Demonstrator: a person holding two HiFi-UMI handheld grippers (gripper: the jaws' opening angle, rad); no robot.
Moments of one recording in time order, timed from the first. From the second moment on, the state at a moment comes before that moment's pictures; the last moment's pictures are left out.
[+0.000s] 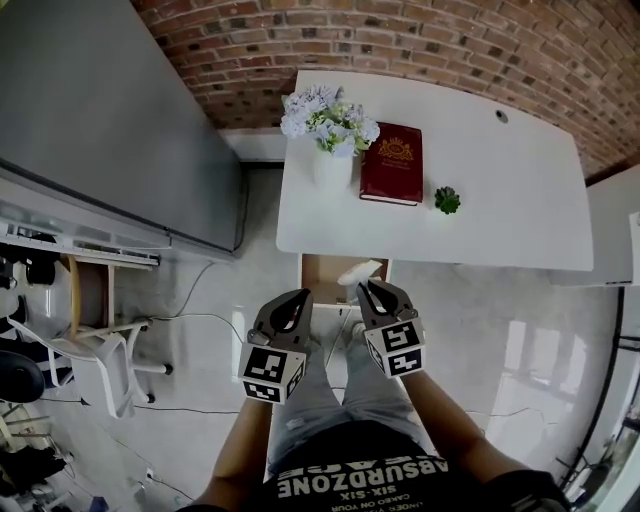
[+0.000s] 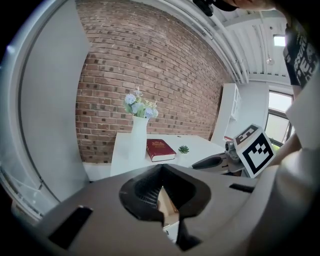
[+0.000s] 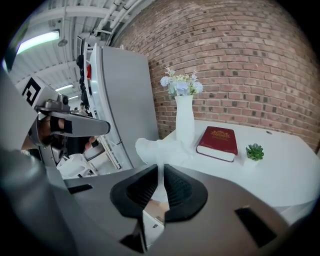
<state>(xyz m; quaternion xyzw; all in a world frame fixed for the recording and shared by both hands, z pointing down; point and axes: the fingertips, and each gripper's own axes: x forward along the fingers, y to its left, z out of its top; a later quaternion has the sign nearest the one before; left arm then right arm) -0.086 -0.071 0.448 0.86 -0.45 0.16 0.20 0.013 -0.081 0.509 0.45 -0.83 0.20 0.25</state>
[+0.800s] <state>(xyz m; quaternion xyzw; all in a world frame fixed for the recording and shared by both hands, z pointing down) -0.095 -0.074 0.467 0.86 -0.44 0.16 0.21 0.000 -0.080 0.553 0.43 -0.82 0.21 0.30</state>
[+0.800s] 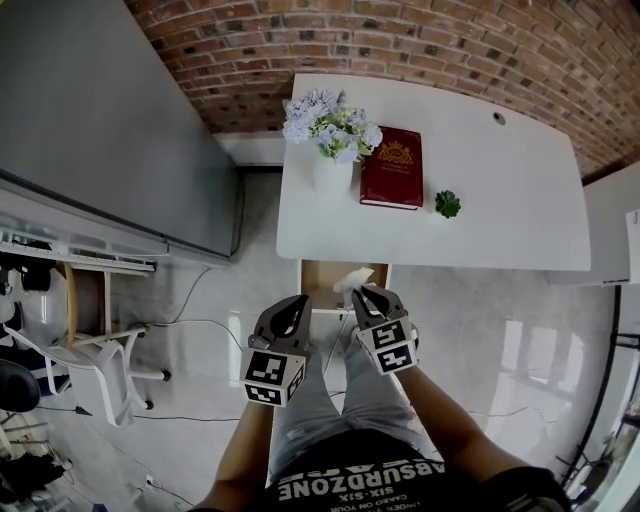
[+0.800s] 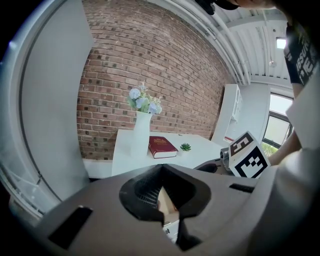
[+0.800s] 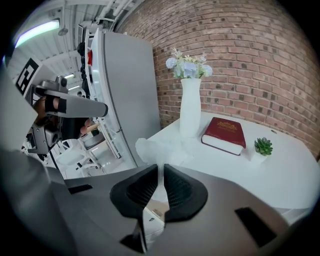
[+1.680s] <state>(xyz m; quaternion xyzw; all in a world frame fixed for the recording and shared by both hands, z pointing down) -0.118 -0.055 0.481 0.83 -0.49 0.15 0.23 -0.006 -0.076 0.599 0.37 -0.83 0.16 0.39</state>
